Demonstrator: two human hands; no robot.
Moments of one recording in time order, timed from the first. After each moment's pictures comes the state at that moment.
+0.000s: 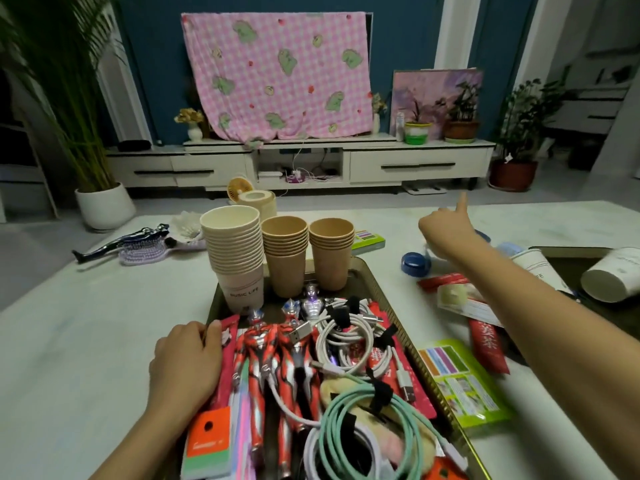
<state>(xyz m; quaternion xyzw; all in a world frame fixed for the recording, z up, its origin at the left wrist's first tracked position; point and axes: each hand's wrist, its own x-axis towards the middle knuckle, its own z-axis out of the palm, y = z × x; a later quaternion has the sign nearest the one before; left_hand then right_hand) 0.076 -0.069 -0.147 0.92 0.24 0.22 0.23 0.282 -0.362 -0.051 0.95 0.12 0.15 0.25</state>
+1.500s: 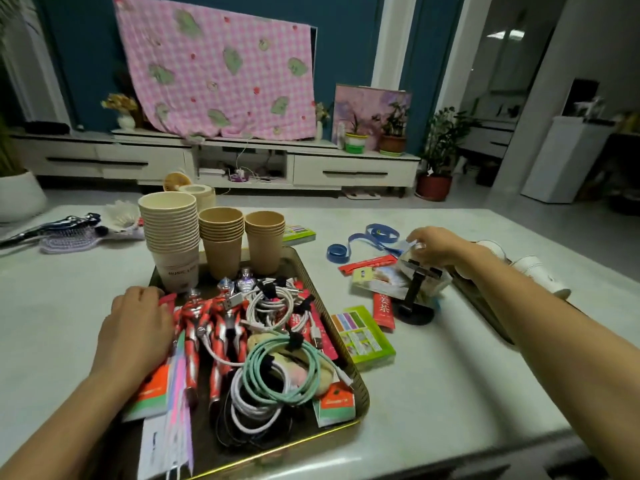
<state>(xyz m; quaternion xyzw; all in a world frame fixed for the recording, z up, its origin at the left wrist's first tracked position) 0.058 -0.088 -0.130 0.95 0.18 0.22 0.14 0.221 -0.484 -0.042 1.00 0.05 0.01 -0.04</state>
